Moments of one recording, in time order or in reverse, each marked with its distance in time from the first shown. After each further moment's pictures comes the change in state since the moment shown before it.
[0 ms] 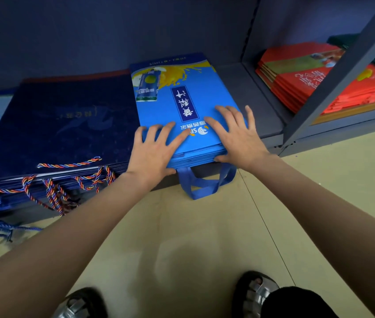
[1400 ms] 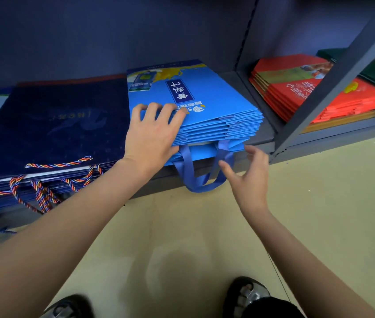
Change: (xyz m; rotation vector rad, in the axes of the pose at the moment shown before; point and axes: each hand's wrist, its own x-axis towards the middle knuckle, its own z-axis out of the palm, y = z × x) left_hand 0.026 -0.008 -0.033 0.026 0.511 -0.041; right_hand -0.062 -0.042 -0.002 0.943 0.482 0.765
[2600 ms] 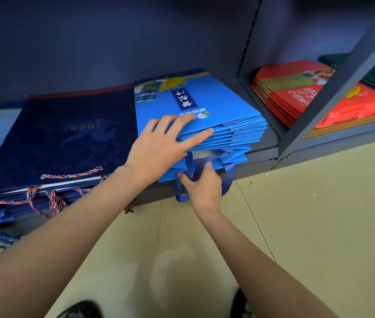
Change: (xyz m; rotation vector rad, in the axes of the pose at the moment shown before) left_hand -0.001 -0.014 -0.003 -0.027 0.027 0.263; right_hand -0.023 -0.044 0.073 -0.095 -0.296 0.285
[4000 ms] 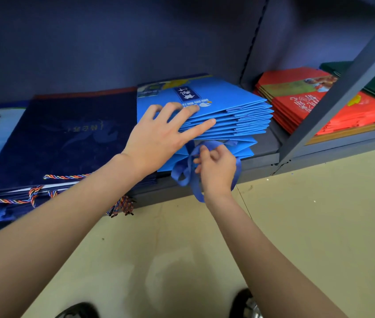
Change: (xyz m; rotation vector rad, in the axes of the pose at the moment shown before) left_hand 0.015 -0.020 -0.004 0.105 0.031 0.043; right_hand 0.014 -0.036 -0.028 0.588 0.116 0.057
